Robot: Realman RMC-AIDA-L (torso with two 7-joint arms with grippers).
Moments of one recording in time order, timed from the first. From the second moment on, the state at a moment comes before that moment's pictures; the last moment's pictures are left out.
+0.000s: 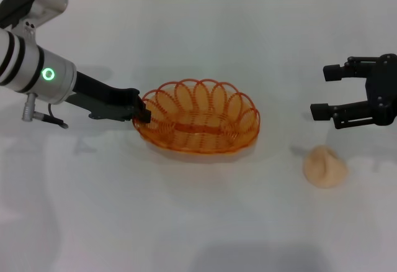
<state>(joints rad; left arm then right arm) -0.83 -2.02 0.83 0.60 2.52 1.37 -2.65 0.33 2.01 -1.06 -1.32 -1.81 -1.61 1.83</state>
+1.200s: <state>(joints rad) -0.84 -2.04 0.83 0.58 2.51 1.34 -2.65 0.35 2.01 -1.06 -1.33 -1.81 -1.62 1.83</state>
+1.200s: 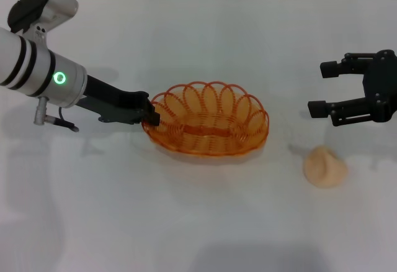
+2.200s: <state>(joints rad) -0.83 -2.03 0.82 0.59 2.45 1.34 -2.64 0.35 2.01 -1.06 -1.33 -1.81 -1.62 1.83</state>
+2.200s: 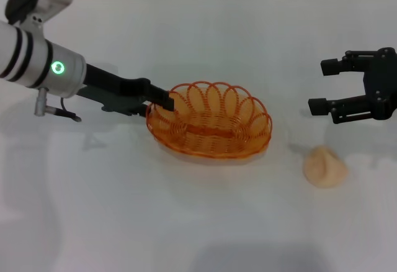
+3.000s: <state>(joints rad) -0.63 -1.97 0.68 0.77 2.11 1.35 -2.33 0.35 2.01 -1.06 -1.32 -1.82 -1.61 1.87</state>
